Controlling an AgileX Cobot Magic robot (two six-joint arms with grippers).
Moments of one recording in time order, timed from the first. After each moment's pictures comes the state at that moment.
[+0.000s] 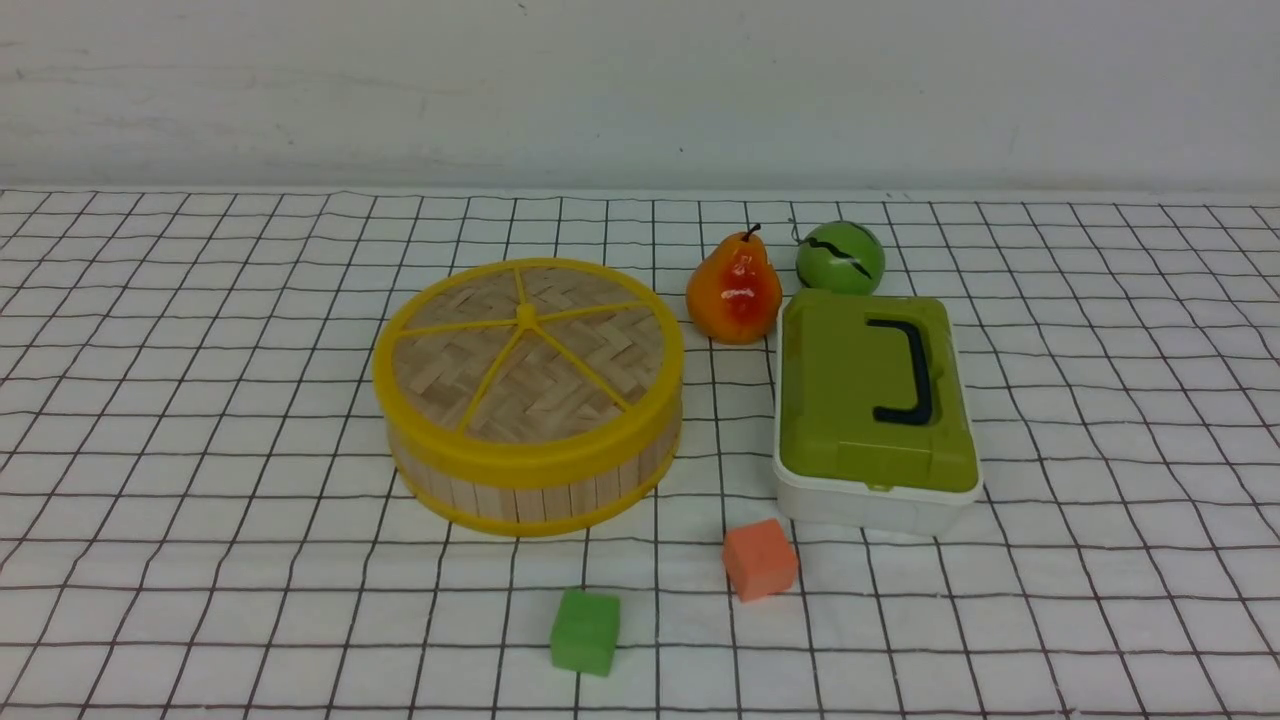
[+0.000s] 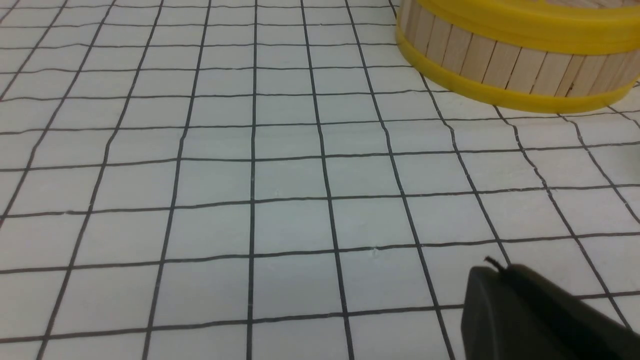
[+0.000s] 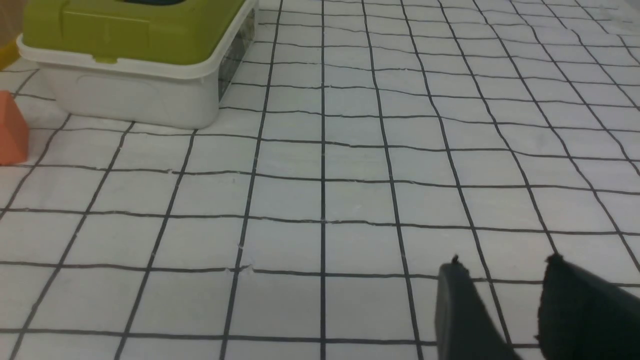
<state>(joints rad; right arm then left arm) -0.02 -0.01 0.02 -0.04 0.39 0.04 -0.11 -0.01 0.03 0.00 0.38 -0.05</state>
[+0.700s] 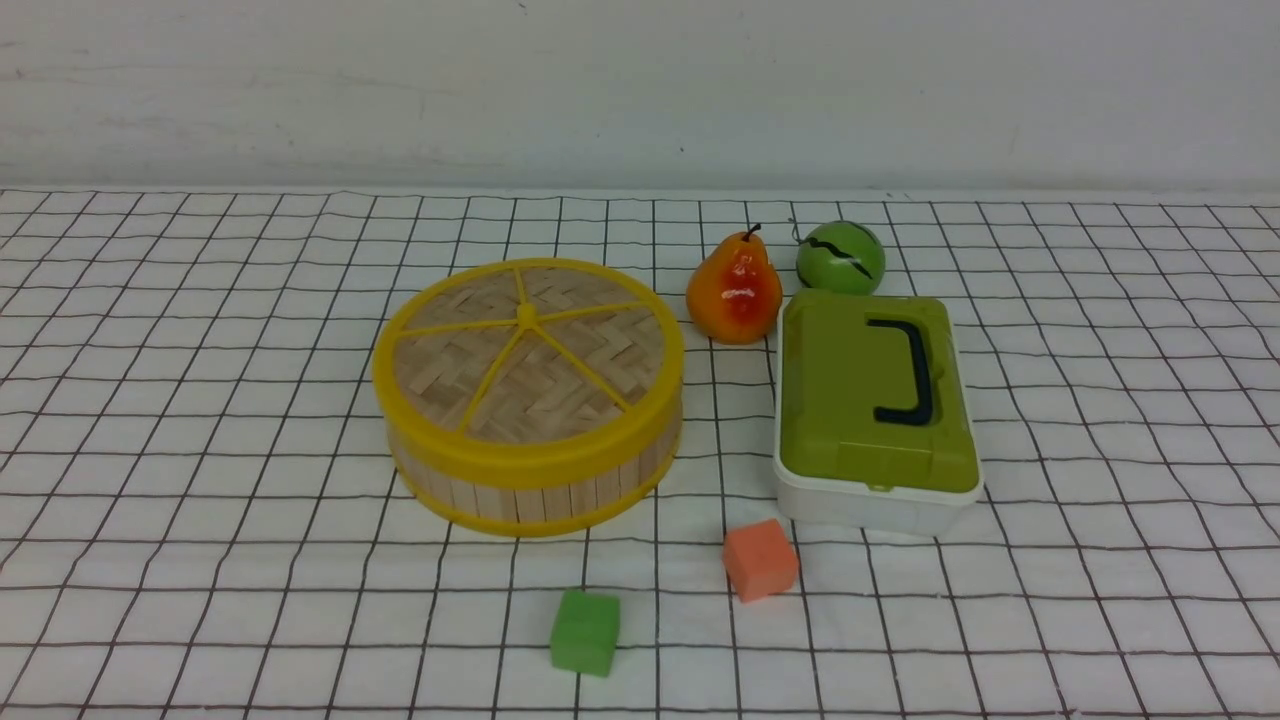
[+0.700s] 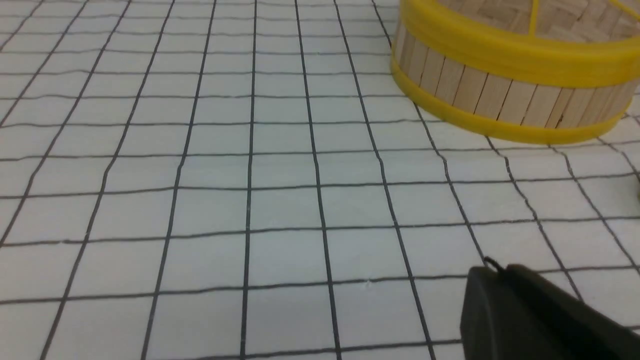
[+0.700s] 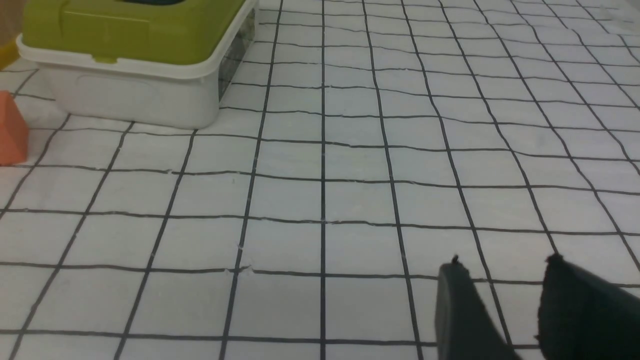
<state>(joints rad) -0.02 -0.01 0.02 -0.04 0.39 0.04 -0.11 -0.01 0.03 -0.02 0.30 -0.05</state>
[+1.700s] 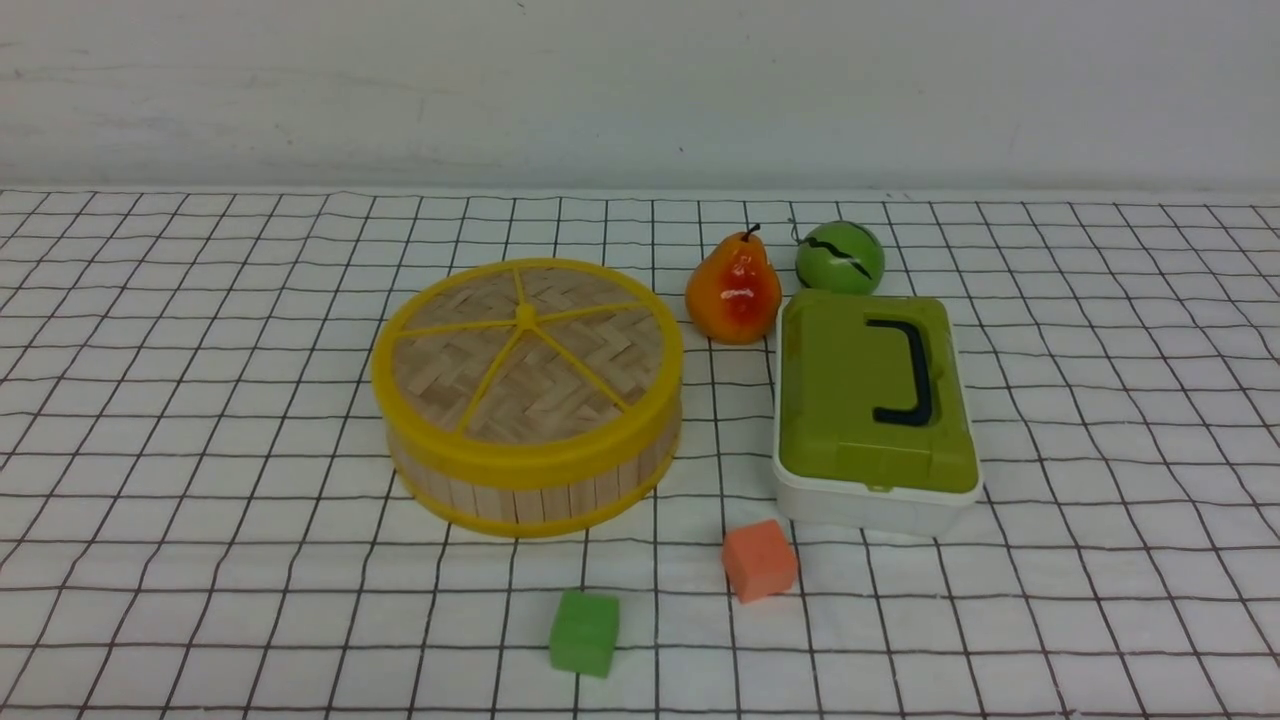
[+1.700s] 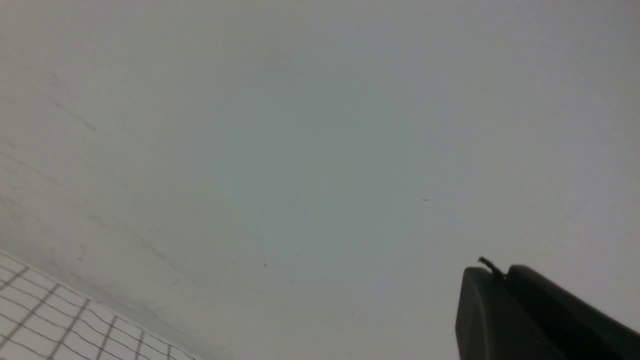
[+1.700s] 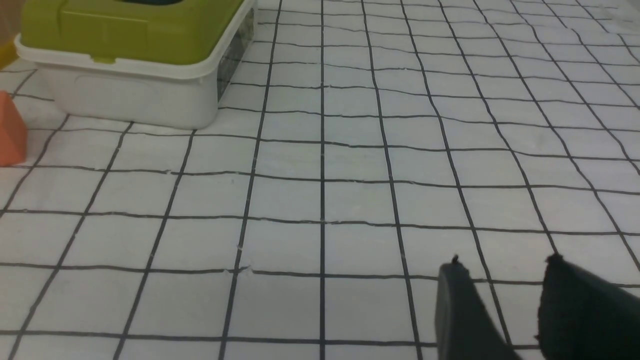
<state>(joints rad) -0.02 -0.01 0.02 -0.04 0.39 0.04 -0.11 -0.01 0.02 -0.13 -0.42 -0.57</state>
